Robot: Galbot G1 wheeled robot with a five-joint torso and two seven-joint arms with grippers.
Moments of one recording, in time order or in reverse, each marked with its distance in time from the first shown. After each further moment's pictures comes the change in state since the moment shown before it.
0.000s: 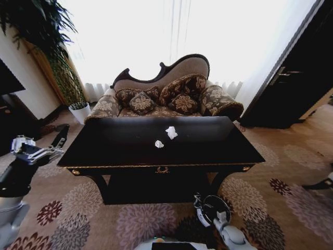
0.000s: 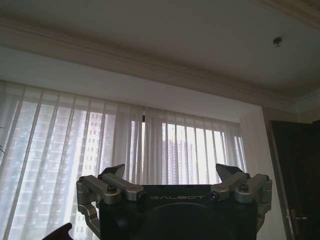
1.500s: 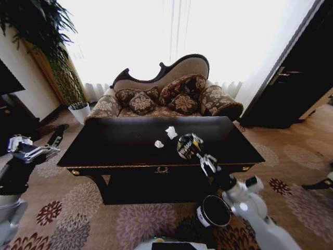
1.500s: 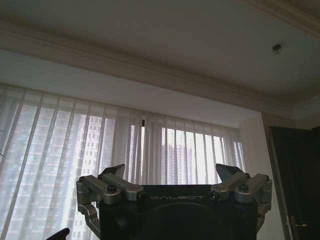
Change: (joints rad) left arm -0.008 0.011 -0.013 0.006 -0.033 -0.002 0.001; right arm -0.201 -0.084 0.207 0.893 0.737 0.056 -0.687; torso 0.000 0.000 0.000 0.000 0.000
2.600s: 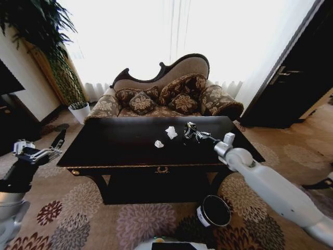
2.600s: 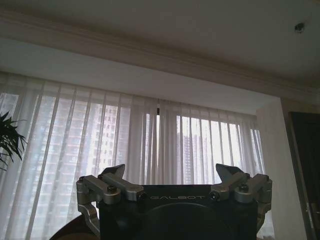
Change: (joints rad) left arm -0.029 -0.005 0.027 0.091 0.079 -0.007 0.006; right arm 0.639 -0.434 -0.429 -0.205 0.011 -0.318 0.820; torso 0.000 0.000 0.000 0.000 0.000
